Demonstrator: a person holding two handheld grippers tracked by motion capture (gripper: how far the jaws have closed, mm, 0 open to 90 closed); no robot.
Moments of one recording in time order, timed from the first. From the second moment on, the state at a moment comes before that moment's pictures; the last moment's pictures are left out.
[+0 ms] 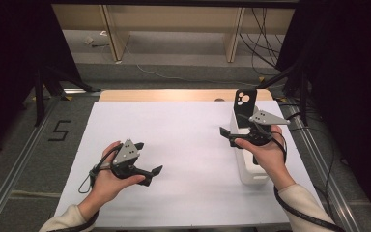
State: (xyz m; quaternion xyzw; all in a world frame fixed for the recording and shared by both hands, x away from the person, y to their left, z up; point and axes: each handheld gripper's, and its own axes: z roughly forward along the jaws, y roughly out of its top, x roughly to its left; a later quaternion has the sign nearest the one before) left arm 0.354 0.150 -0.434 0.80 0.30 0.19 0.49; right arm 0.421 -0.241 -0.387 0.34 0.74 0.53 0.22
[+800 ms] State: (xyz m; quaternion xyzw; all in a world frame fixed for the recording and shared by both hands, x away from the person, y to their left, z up) left arm 0.354 0.150 -0.433 0.79 0.30 0.19 0.49; right arm 0.391 -0.252 -0.386 0.32 0.75 0.54 0.22
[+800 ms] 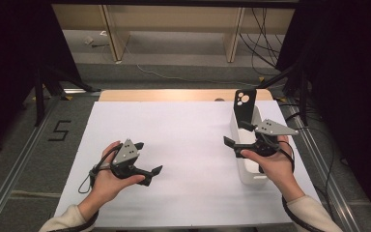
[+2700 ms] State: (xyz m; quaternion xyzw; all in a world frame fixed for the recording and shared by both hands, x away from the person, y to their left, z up) left arm 0.353 0.152 -0.433 0.79 0.30 0.19 0.49; right arm 0.357 -0.268 -0.401 0.29 0.76 0.54 0.22
